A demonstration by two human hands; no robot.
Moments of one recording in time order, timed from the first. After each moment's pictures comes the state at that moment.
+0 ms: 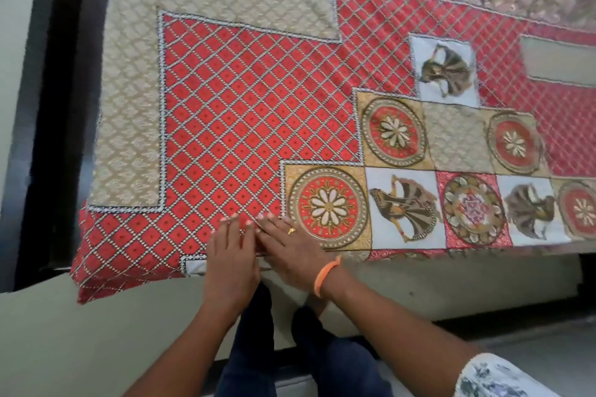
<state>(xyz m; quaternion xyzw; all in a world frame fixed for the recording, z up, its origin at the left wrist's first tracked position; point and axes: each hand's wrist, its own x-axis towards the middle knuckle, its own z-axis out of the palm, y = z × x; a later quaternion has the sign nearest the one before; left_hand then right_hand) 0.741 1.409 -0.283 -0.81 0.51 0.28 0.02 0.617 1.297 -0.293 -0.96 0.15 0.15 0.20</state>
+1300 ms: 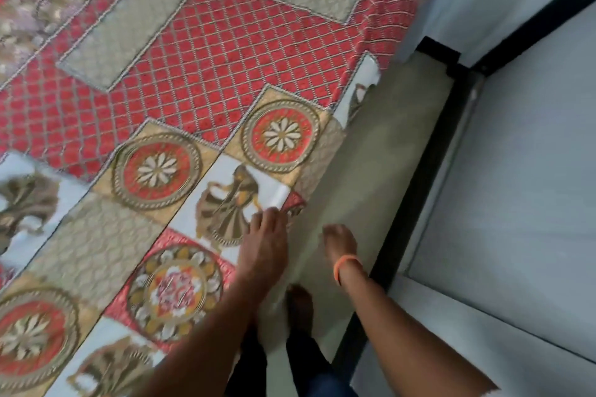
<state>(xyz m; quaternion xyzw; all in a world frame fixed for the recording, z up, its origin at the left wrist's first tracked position) 0.165 1.034 -0.250 -0.45 0.87 0.18 0.11 0.016 1.093 -0.318 -0.12 0.86 -0.18 0.46</state>
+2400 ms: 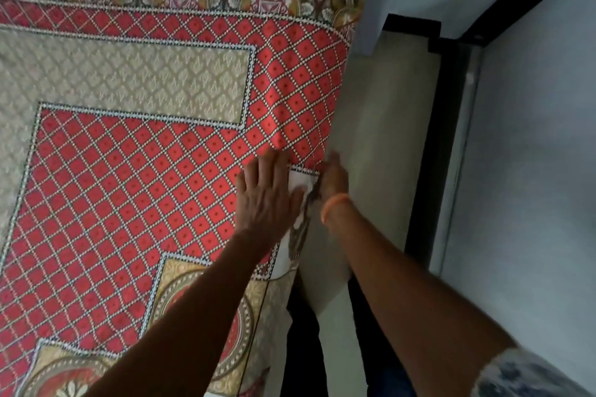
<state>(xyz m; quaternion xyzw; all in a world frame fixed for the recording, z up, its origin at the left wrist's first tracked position) -0.181 0.765 -0.314 -0.35 0.93 0.10 0.04 -0.300 0.810 -0.376 0.25 0.67 -0.52 0.46</state>
